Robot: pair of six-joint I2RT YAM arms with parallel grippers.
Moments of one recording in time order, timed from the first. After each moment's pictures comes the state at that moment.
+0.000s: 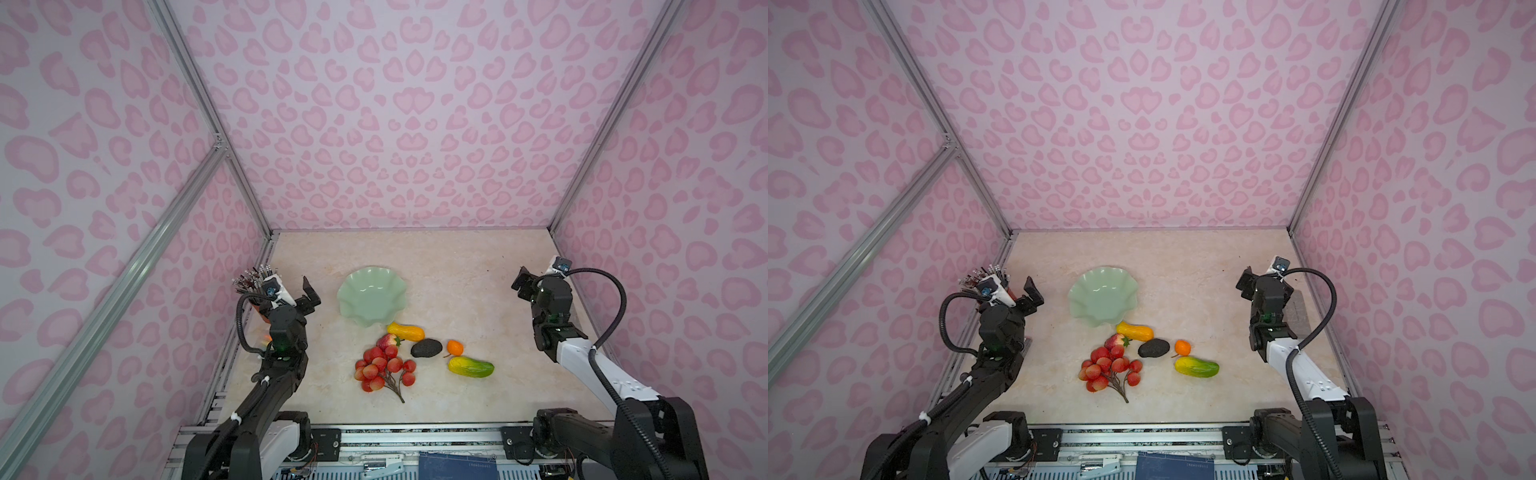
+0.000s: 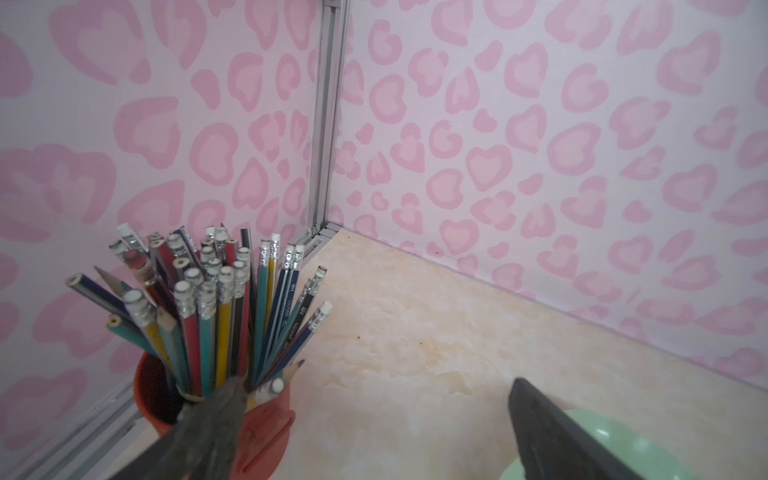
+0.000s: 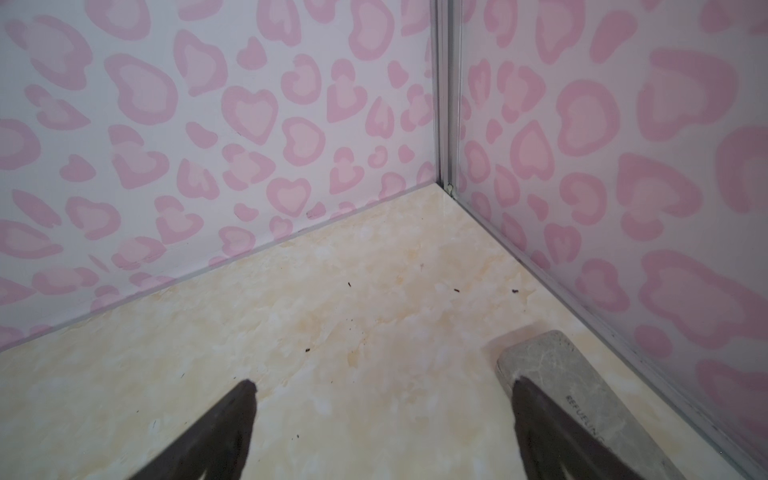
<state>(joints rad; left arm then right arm) -0.04 0.96 0.34 0.54 -0.33 -0.27 0.05 1.16 0.56 0.28 0.30 0.33</state>
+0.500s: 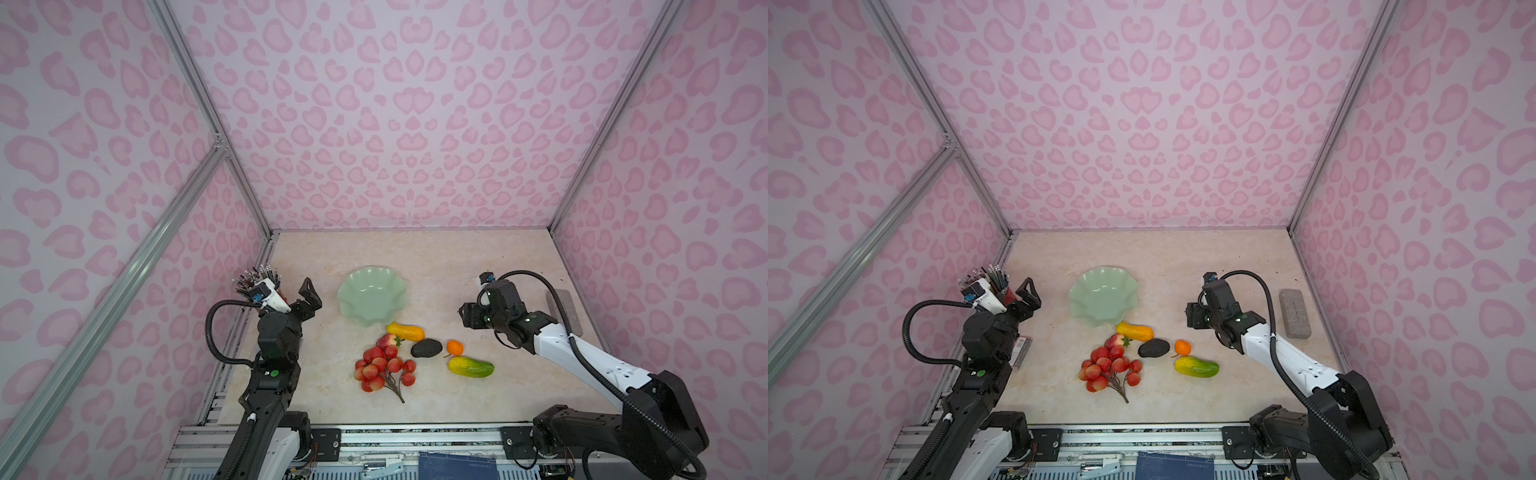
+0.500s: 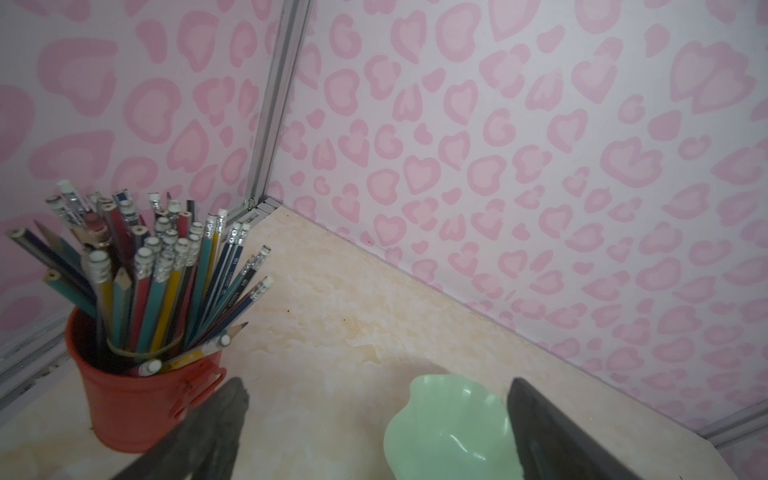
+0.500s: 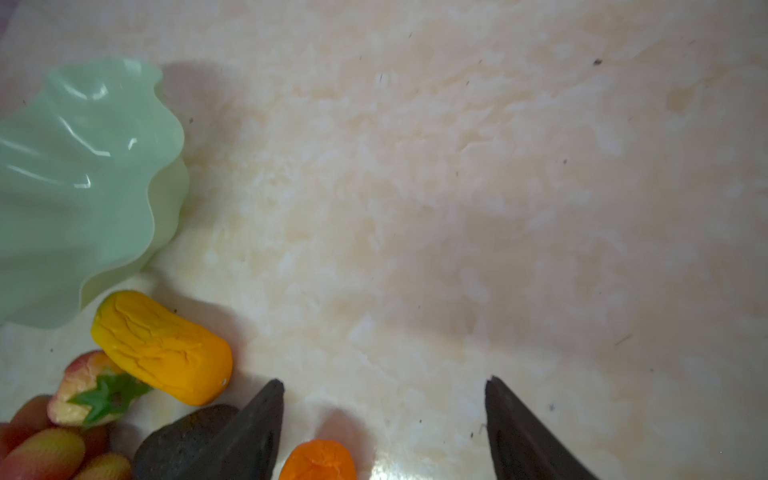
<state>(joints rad) -0.04 0.72 0.41 0.22 -0.15 -0.47 0.48 1.27 0.74 -0.35 0.02 0.38</state>
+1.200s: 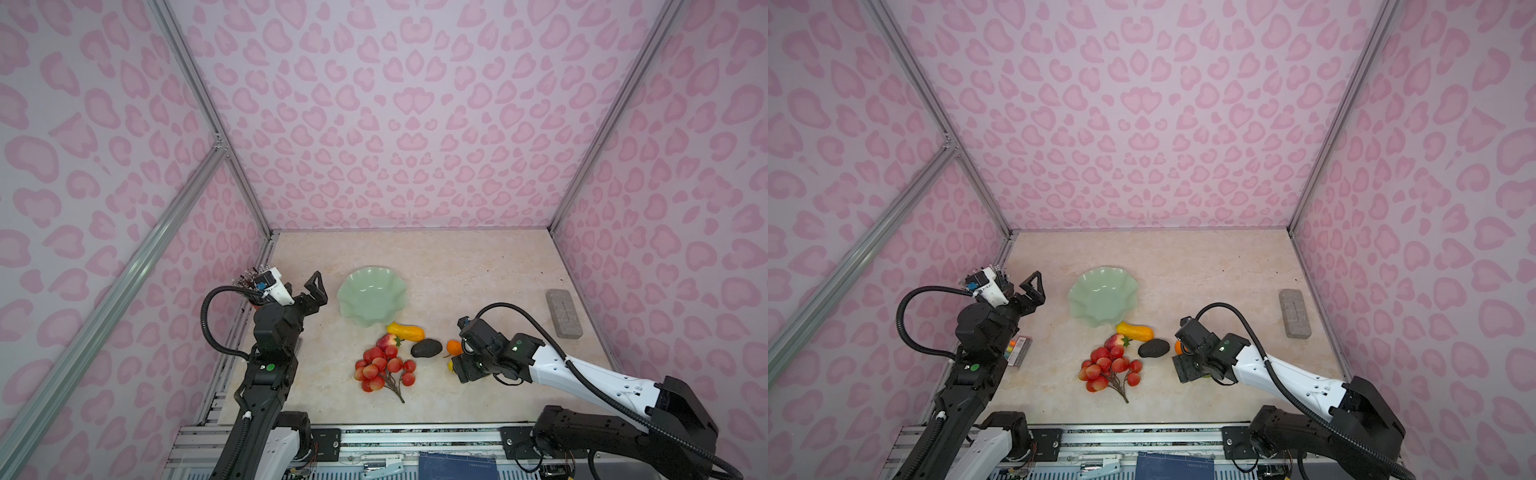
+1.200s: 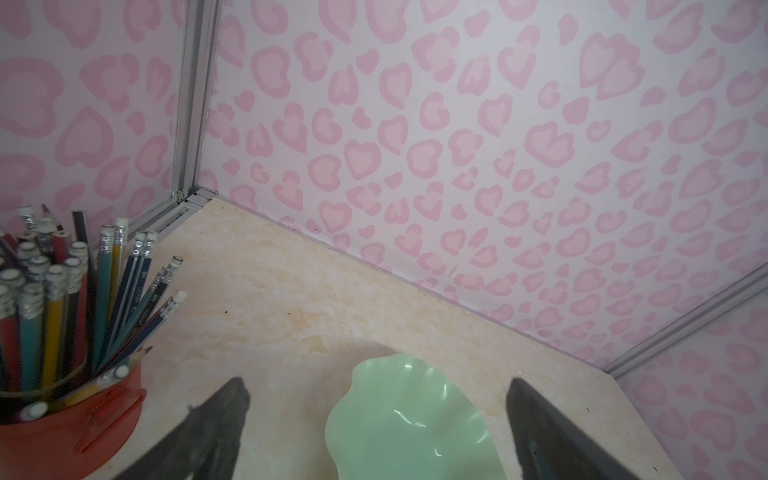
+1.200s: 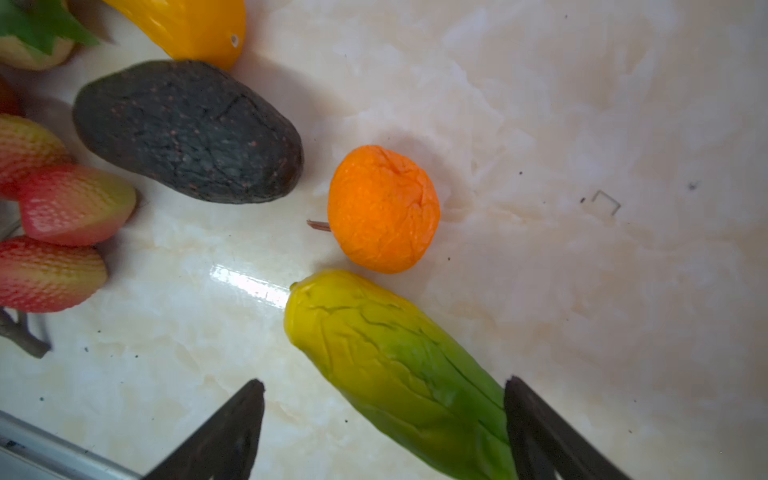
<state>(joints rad) -0.04 0.73 0.51 0.13 0.00 -0.48 0.82 1.19 0.68 -0.71 0.11 0.43</state>
